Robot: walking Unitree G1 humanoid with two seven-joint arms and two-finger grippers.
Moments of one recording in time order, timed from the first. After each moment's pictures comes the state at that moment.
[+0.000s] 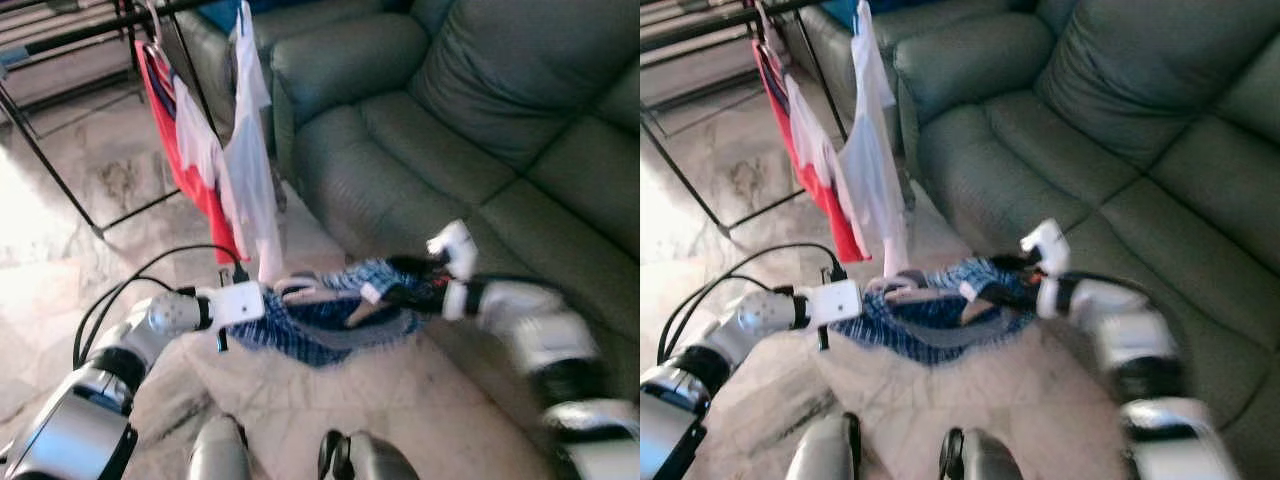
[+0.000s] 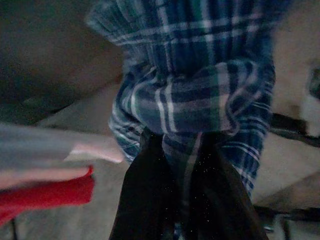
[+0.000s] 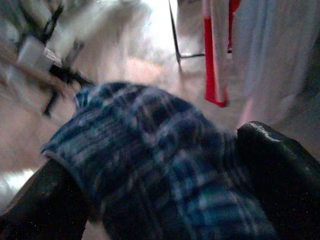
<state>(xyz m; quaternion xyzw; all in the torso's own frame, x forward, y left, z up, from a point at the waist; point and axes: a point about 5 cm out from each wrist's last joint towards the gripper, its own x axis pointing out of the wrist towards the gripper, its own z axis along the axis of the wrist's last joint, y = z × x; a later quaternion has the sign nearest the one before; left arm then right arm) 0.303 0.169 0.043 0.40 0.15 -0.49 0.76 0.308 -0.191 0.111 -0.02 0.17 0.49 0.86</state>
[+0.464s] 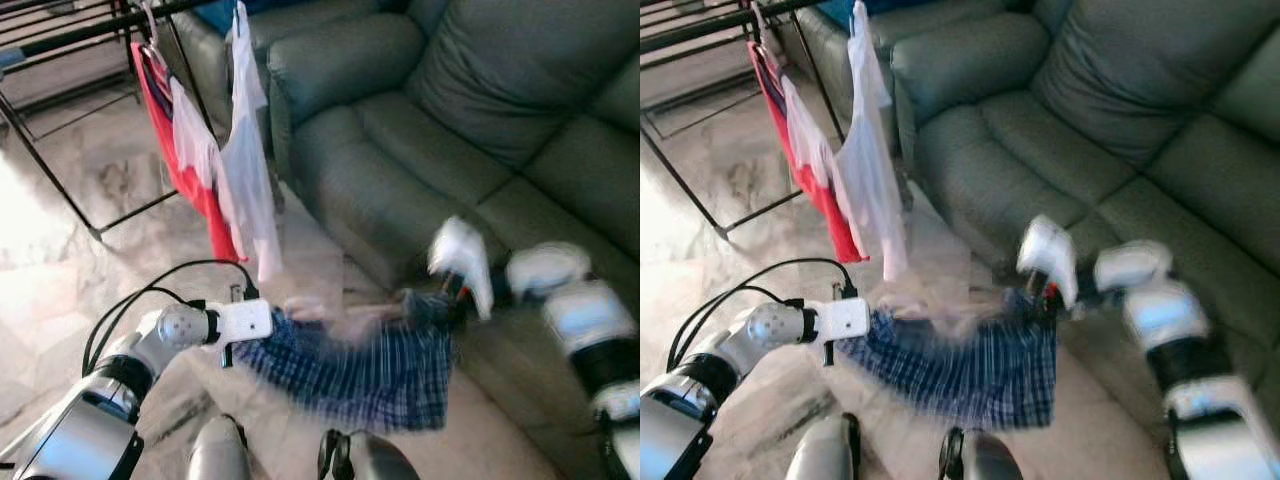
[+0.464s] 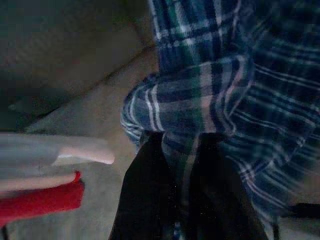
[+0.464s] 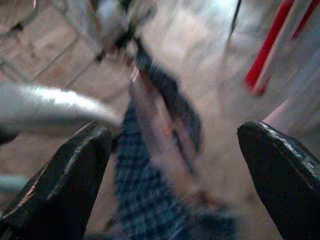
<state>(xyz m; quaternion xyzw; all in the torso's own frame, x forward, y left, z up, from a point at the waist) 0.297 0.162 0.033 0.41 0.16 -0.50 0.75 0.311 -0.195 0.156 -0.14 0.17 0.61 0.76</state>
